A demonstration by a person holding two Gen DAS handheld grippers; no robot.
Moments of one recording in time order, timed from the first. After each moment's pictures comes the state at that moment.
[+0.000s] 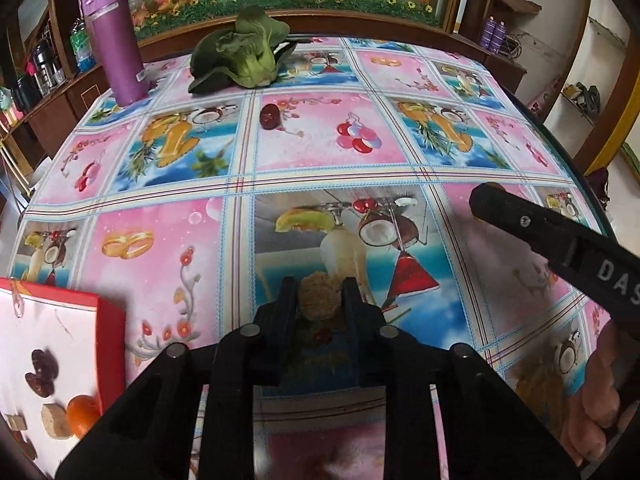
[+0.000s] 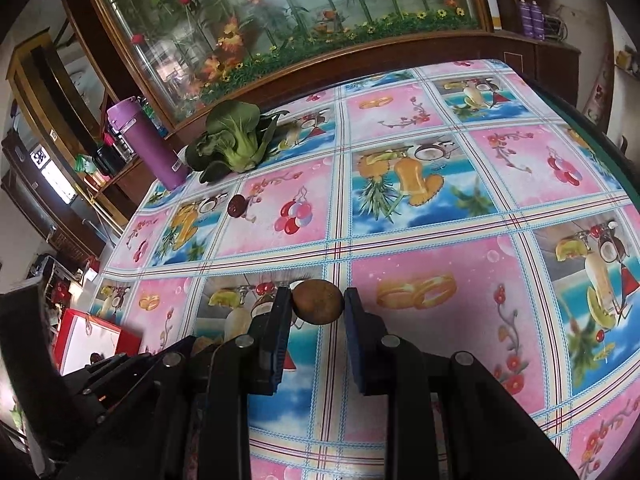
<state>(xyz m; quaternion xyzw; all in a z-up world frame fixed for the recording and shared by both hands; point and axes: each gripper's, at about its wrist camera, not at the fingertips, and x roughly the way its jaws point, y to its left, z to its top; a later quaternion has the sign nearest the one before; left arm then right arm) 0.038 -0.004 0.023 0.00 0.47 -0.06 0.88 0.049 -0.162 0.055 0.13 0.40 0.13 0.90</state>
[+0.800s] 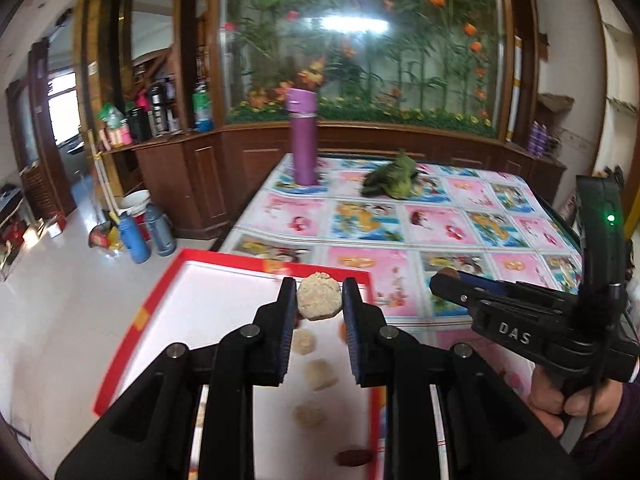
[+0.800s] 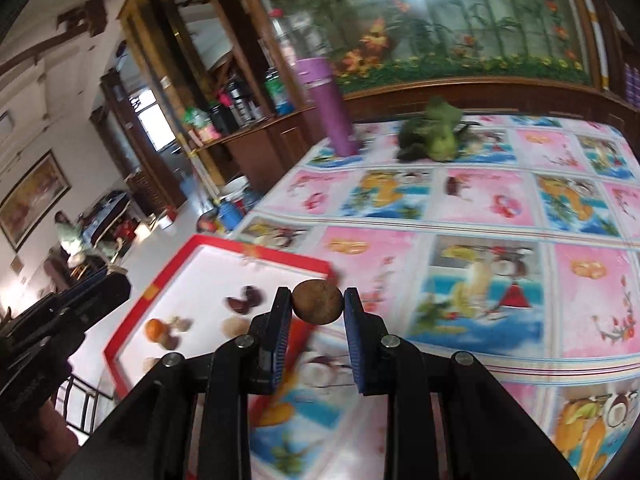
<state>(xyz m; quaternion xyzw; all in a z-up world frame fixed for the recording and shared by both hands) -0.152 0.143 0.131 -0.02 0.28 0.08 0.96 -0.054 -0.014 0.100 0.07 0.35 0.32 0.88</state>
